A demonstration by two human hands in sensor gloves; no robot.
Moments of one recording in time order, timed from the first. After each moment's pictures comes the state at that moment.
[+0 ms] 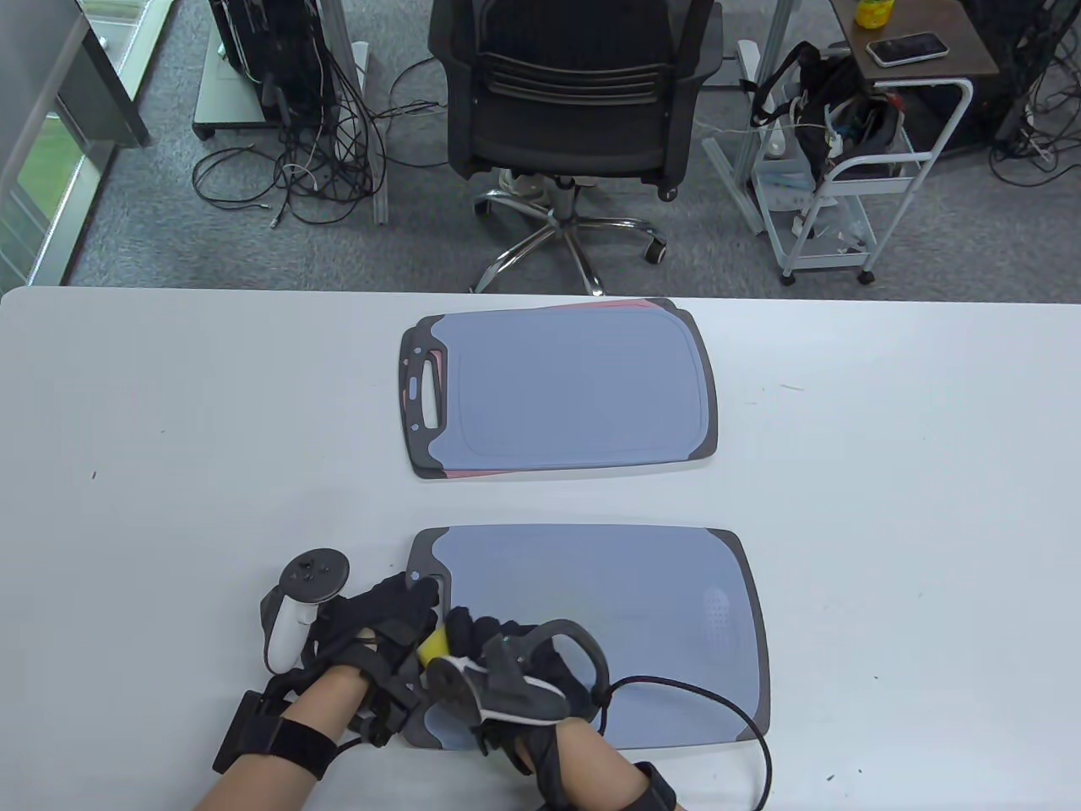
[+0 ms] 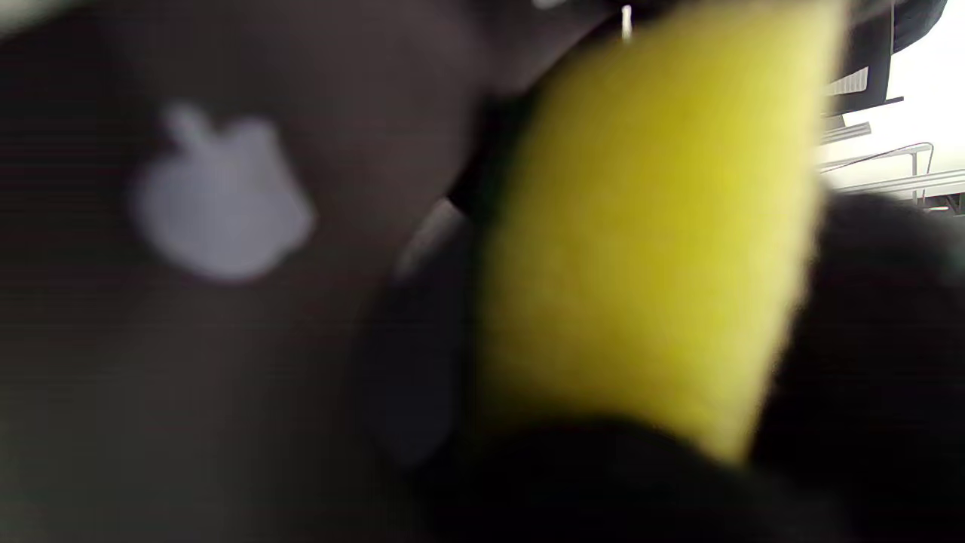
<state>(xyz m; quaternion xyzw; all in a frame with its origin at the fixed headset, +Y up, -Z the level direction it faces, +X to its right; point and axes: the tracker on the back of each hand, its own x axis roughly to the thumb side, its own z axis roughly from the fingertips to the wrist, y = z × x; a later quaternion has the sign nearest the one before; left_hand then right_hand) -0.235 -0.827 -0.210 -0.30 0.08 0.53 0.79 -0.054 -0.756 -0.151 -0.29 -0.03 -0.95 0.05</state>
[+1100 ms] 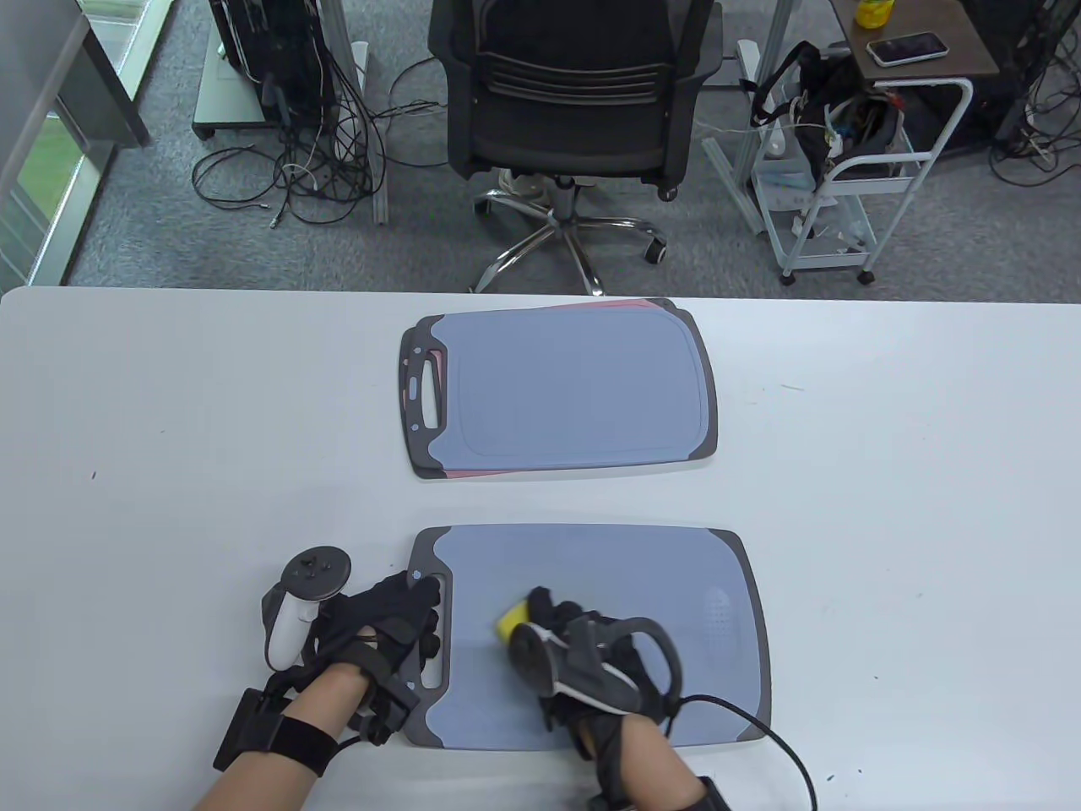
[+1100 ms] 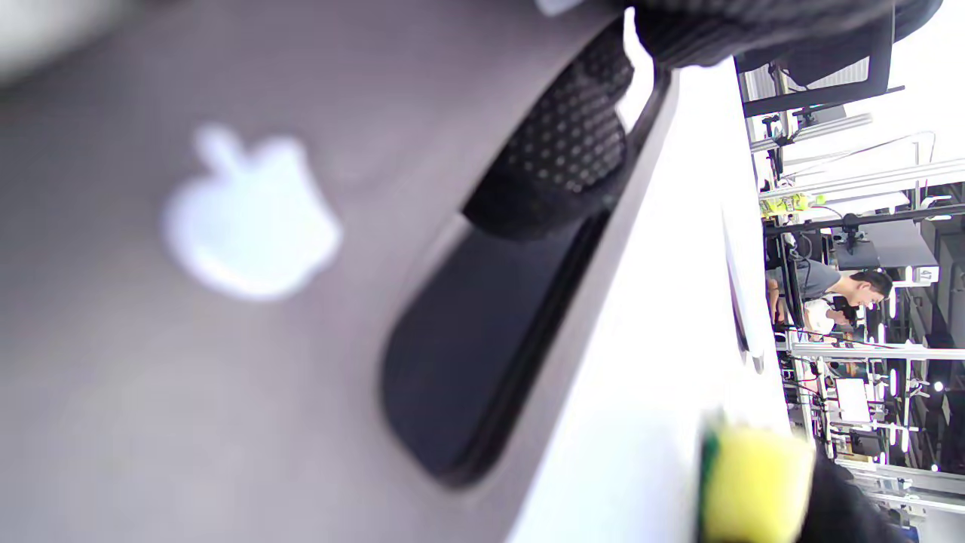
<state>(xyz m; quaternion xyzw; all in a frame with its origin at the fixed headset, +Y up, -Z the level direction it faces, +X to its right) -0.234 -0.825 -0.211 -0.30 0.08 0.52 0.79 0.093 -0.766 -0.177 -0.06 -0.08 -0.99 0.02</state>
